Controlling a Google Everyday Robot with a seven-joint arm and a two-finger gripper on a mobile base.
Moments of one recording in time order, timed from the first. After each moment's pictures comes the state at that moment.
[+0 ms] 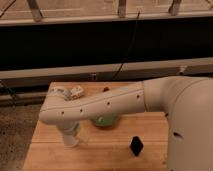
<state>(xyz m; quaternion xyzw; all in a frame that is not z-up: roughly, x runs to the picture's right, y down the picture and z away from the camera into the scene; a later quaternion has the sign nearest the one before) -0.150 0.213 0.669 -0.28 -0.16 -0.50 0.80</state>
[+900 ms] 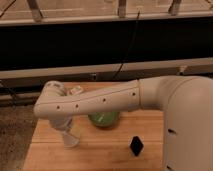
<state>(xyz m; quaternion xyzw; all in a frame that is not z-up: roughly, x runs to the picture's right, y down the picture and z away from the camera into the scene) -0.189 0.197 0.673 -0.25 -0.21 -0.52 0.79</state>
